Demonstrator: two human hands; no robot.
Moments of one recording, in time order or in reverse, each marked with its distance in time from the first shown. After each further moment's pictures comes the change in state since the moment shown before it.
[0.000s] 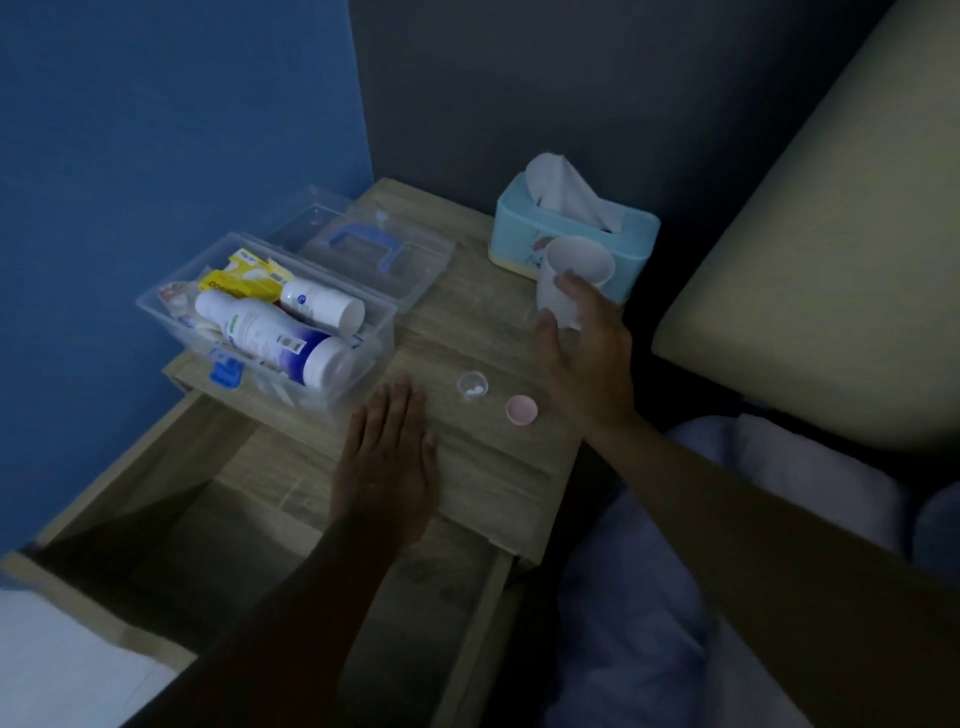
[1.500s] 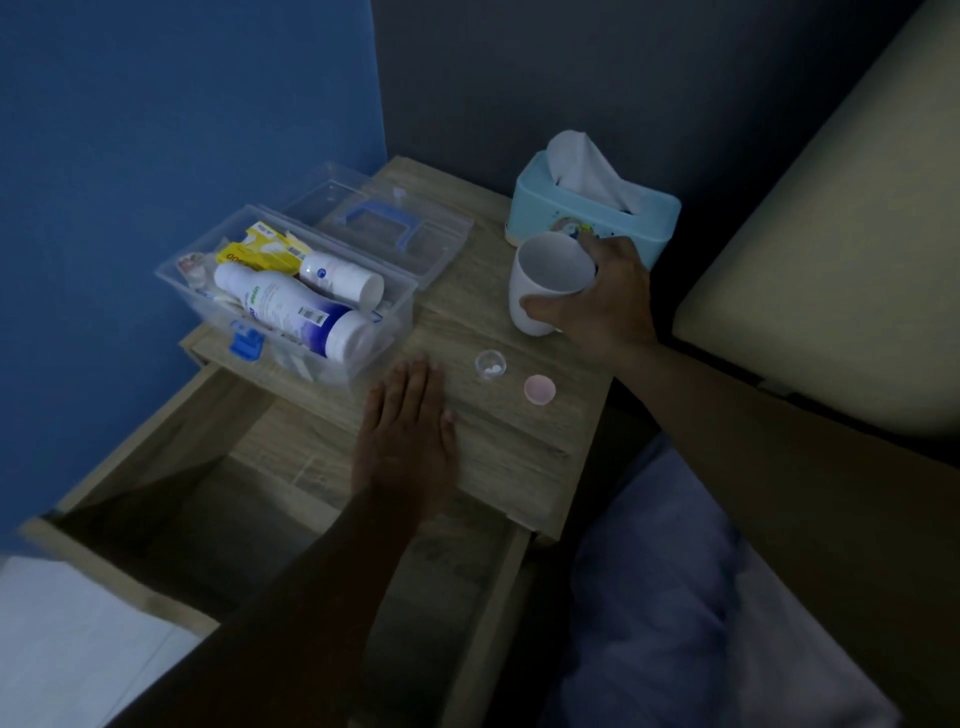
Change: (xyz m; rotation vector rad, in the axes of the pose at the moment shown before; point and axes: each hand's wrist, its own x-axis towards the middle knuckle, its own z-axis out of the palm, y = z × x) left_hand 0.001 -0.002 0.004 0.009 0.000 -0.008; right_hand 0.041 -0.011 0.002 -0.109 -0.191 0.138
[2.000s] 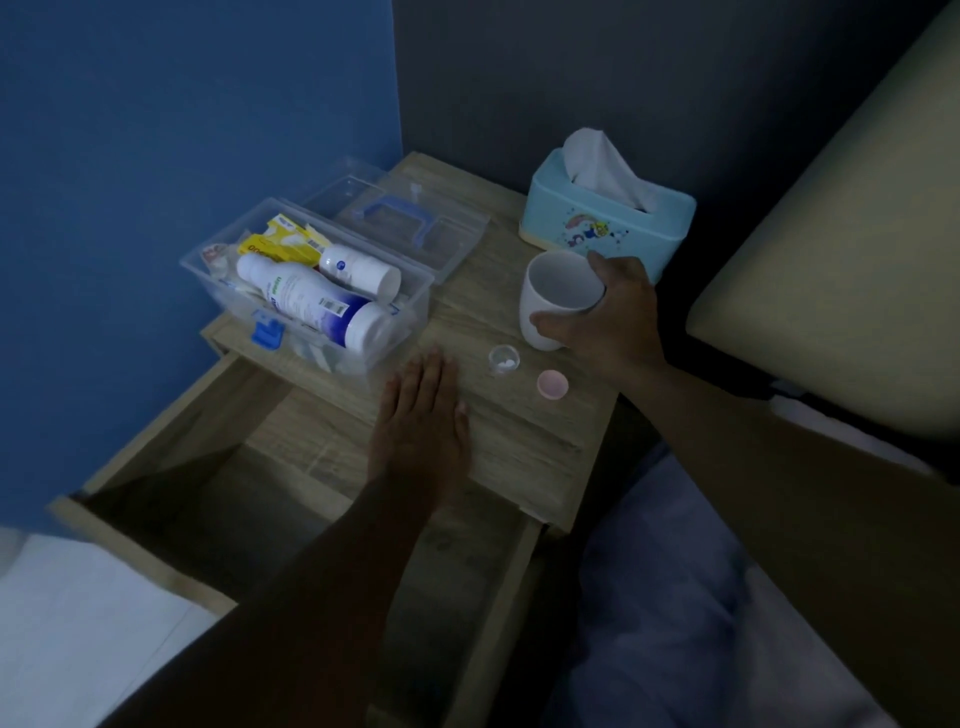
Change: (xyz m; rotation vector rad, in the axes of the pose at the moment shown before) left_hand 0.003 -0.003 0.000 -0.036 -0.062 0.012; right_hand -0.020 0.007 0.010 0.007 -0.022 0.024
